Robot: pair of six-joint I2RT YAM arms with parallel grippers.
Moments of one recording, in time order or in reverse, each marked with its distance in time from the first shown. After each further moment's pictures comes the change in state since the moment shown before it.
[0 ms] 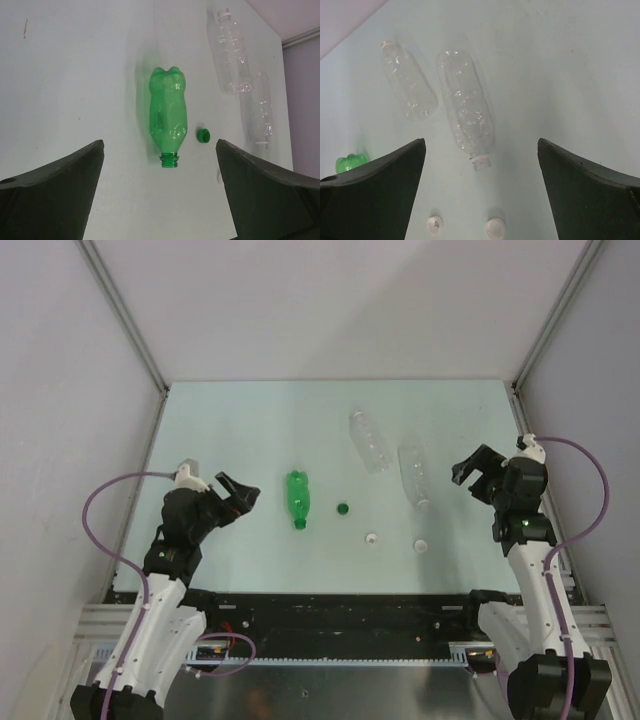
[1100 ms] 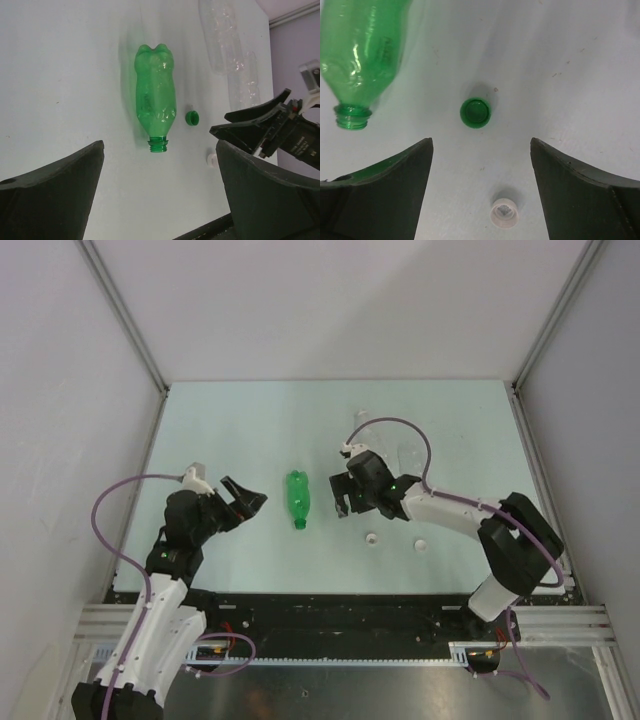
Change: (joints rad) left arm 0.000 0.004 -0.031 0.002 0.106 -0.034; right arm 0.854 0.769 0.323 0.083 0.160 -0.143
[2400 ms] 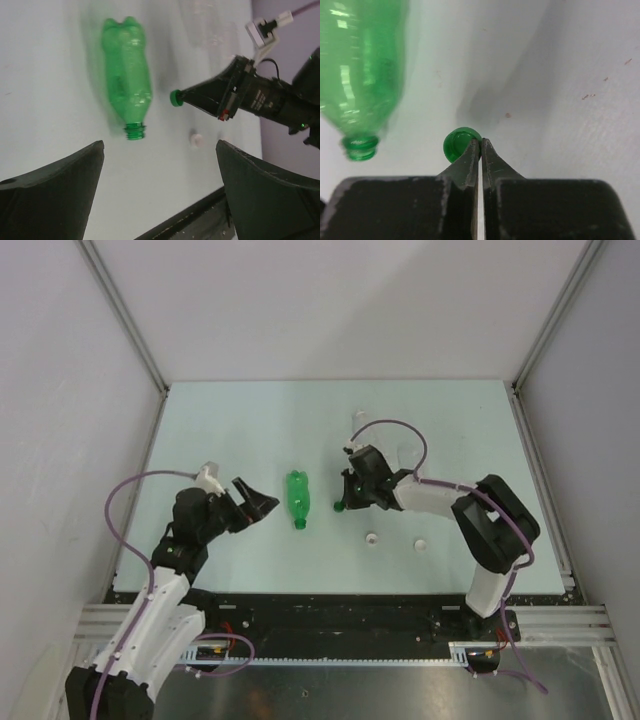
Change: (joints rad) left arm -0.058 0.059 -0.009 0.032 0.055 -0.026; right arm -0.085 0.207 0.034 0.123 -0.166 0.117
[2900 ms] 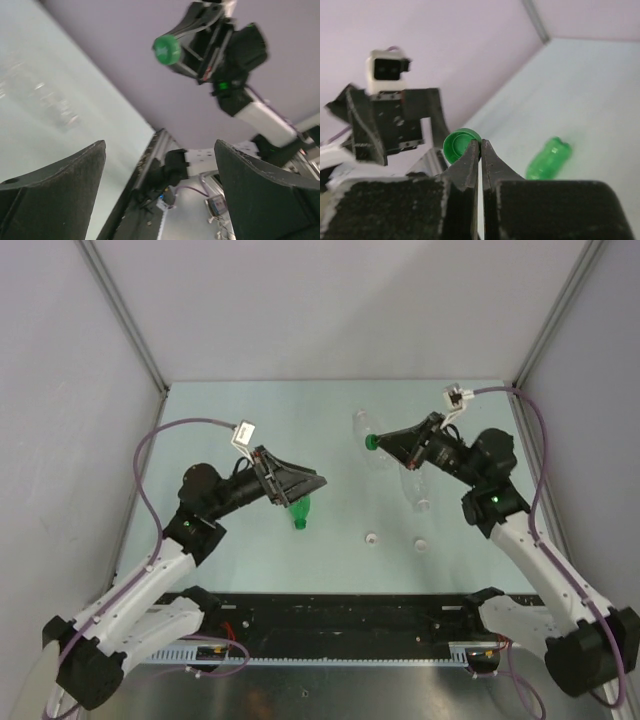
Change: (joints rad) left arm -0.346 0.207 0.250 0.523 0.221 -0.149; right arm -0.323 -0.761 -0.154 0.360 -0.521 0.198
